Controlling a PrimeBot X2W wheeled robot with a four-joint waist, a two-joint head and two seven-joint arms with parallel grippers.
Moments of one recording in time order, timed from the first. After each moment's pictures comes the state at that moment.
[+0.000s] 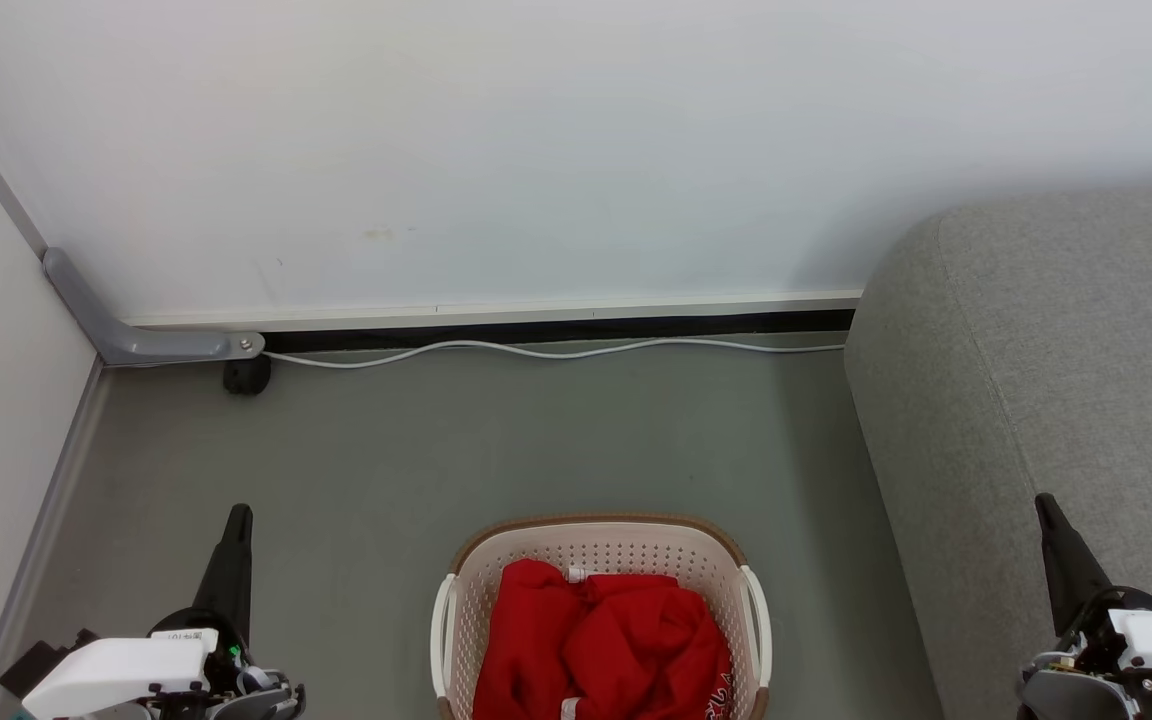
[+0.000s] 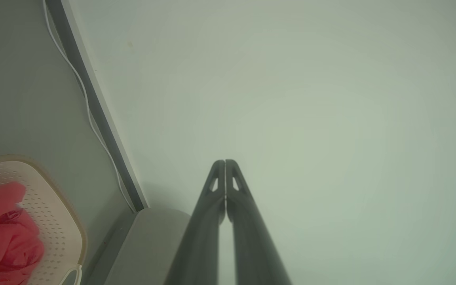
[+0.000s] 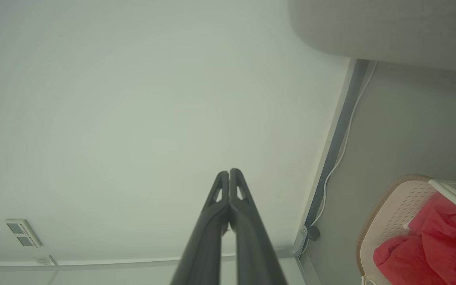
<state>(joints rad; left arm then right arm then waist) -0.05 0.03 0.08 0.27 -1.60 -0.12 0.11 -0.07 -0.04 -0.13 0.28 1.60 0.13 0.11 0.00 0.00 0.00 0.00</state>
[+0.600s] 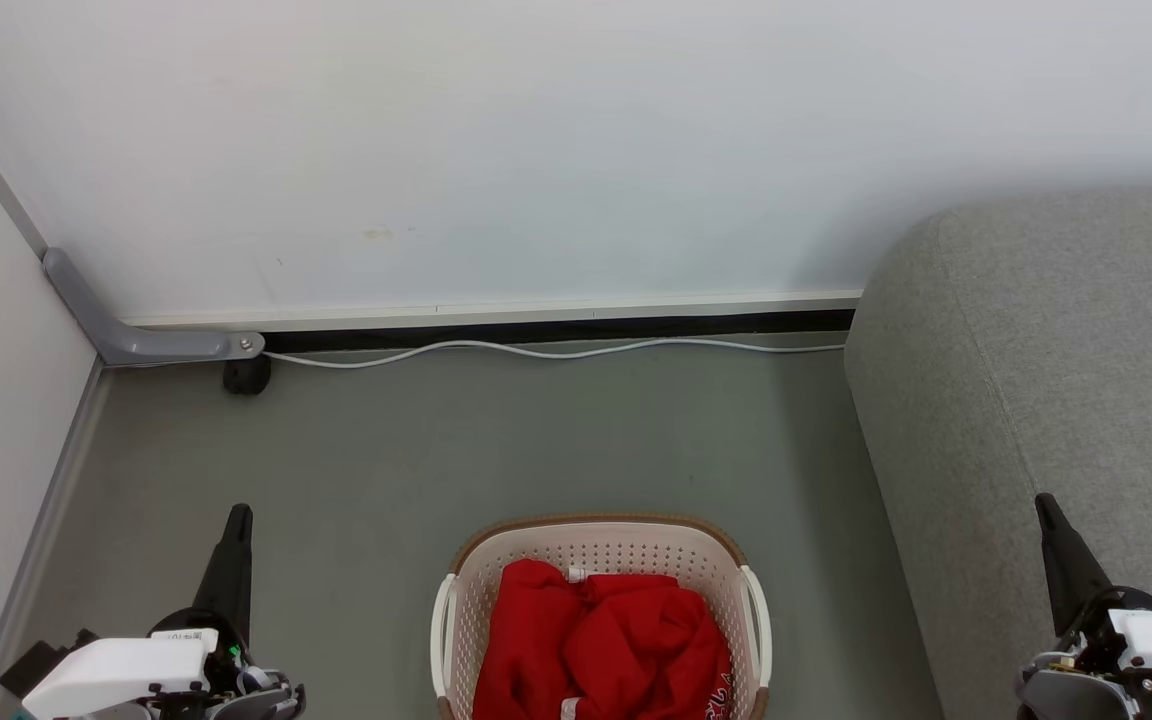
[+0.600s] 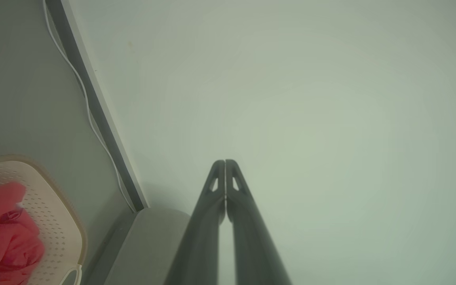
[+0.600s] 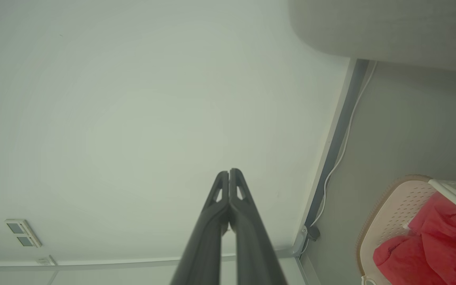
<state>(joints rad) -0.05 0.03 0.08 0.27 -1.60 -0.12 0.11 -0.07 -0.04 -0.13 0.28 1.60 0.13 0.11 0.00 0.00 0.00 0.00</state>
